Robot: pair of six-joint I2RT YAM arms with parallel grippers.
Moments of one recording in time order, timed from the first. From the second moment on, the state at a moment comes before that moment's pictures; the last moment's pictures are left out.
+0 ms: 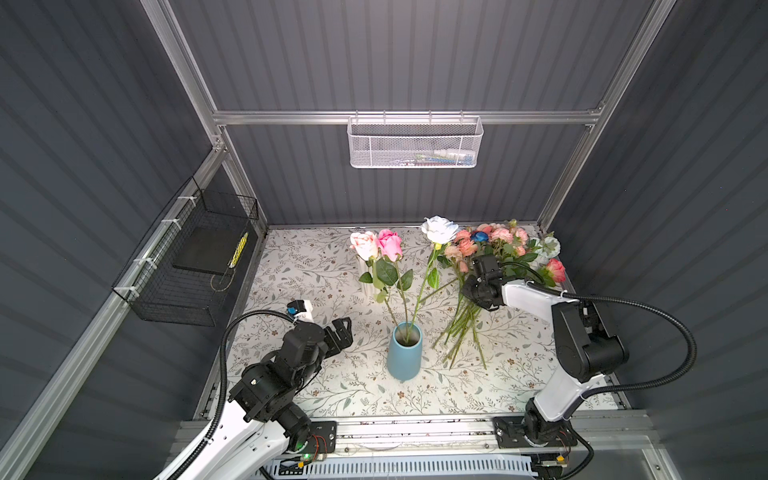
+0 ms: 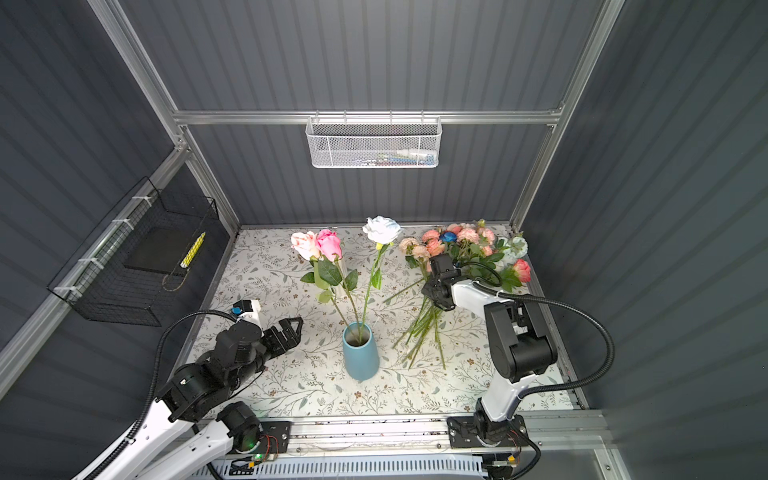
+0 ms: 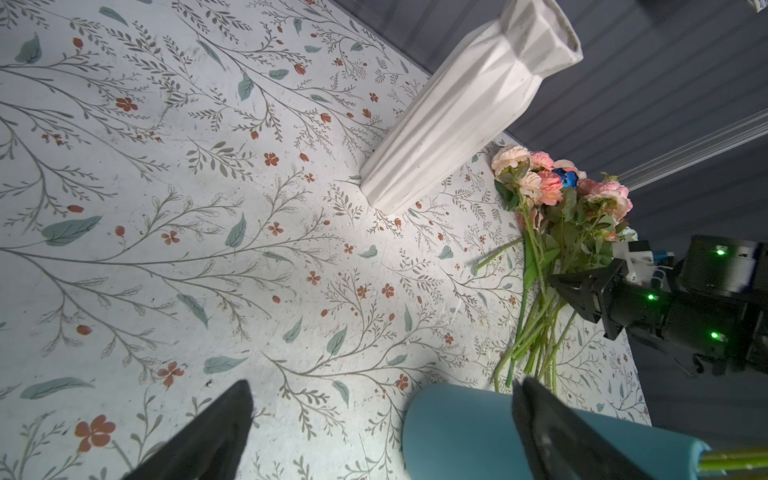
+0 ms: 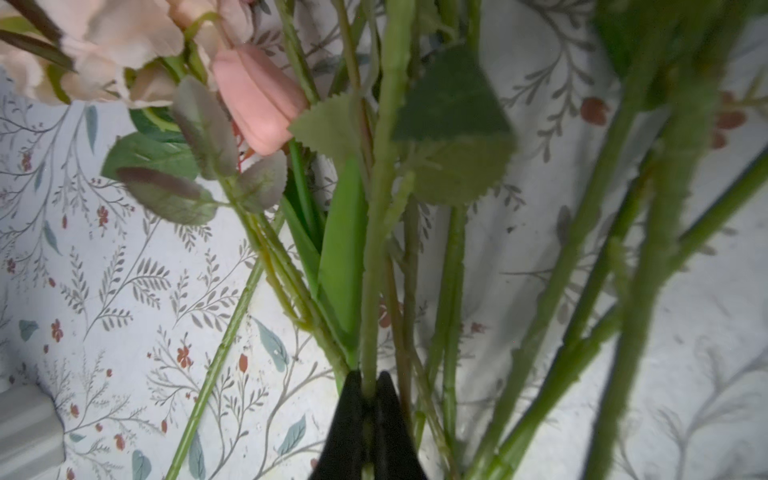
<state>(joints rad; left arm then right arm) -0.73 0.55 0.65 -0.71 -0.32 -0.87 0.28 1.69 0.98 -0.27 0.07 0.79</state>
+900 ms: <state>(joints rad) -0.73 0.46 0.89 -0.66 -0.09 -0.68 0.46 0.70 0.77 -0.13 -0.09 0.40</state>
